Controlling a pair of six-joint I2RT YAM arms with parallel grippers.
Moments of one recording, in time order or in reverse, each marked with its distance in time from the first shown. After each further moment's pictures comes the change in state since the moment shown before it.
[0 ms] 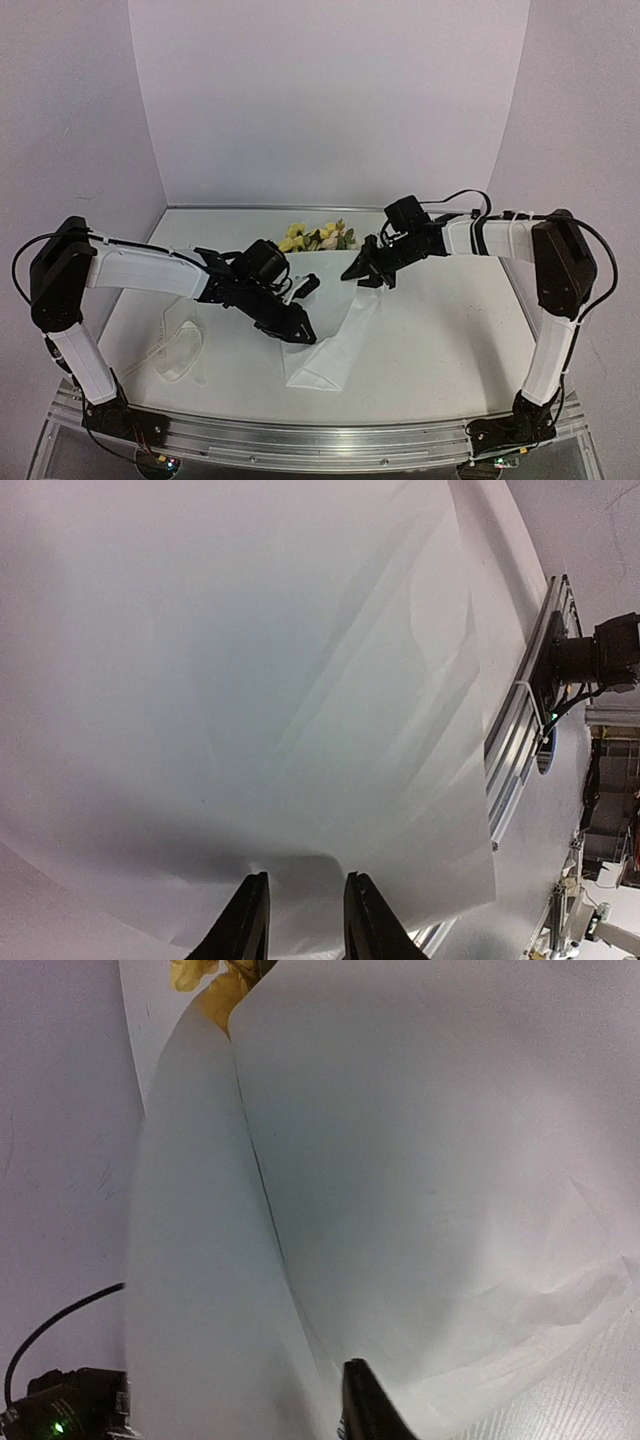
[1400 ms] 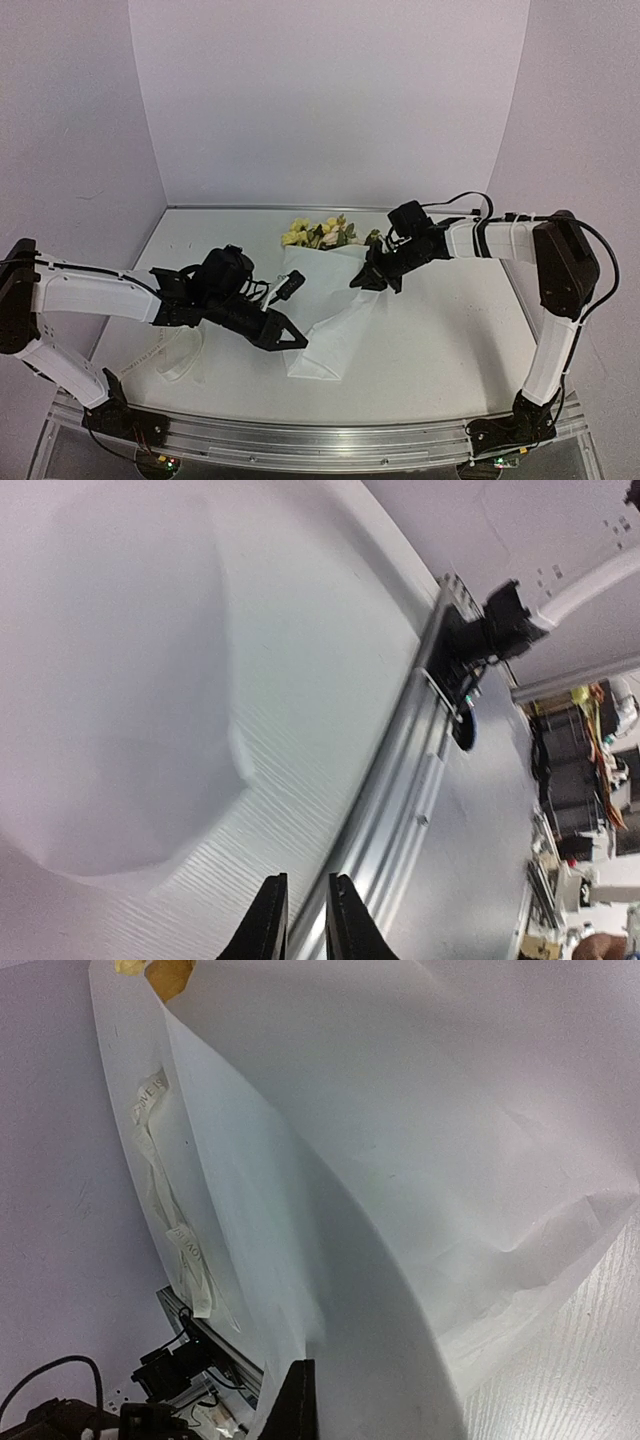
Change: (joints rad) left arm -0.011 -0.299 -0.282 0.272 0.022 -0.038; right arm -0.012 -0.008 -0.029 -0.023 0.062 -0.037
